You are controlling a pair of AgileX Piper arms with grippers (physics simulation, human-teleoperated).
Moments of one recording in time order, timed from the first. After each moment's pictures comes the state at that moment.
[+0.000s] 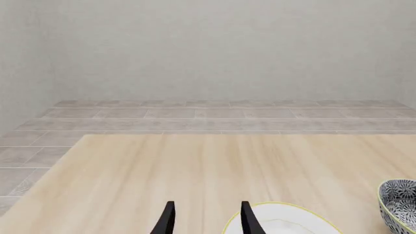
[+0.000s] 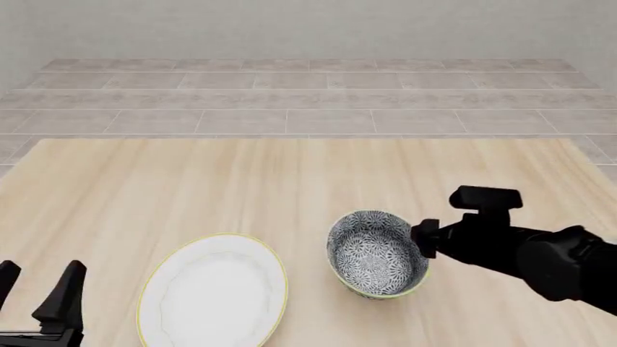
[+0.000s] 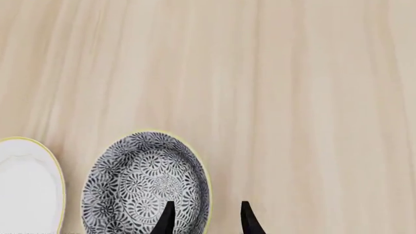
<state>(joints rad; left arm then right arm) 0.00 0.01 0.00 0.00 0.00 0.28 1.28 -0.56 0.14 0.27</state>
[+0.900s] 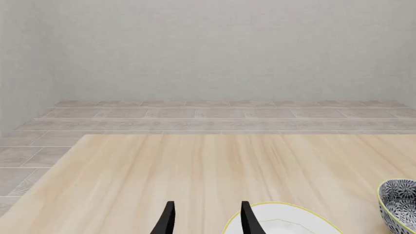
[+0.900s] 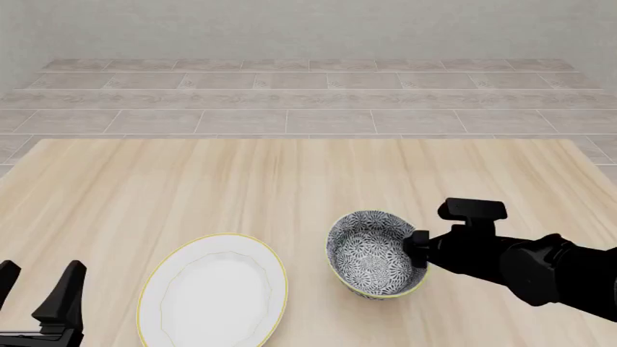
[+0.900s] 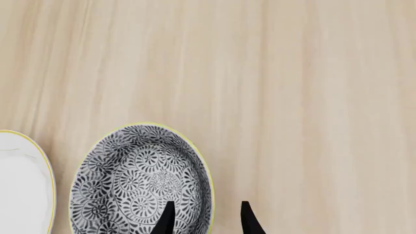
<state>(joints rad) 0.00 0.01 0.00 0.00 0.00 0.30 1.37 -0.53 0.07 0.29</state>
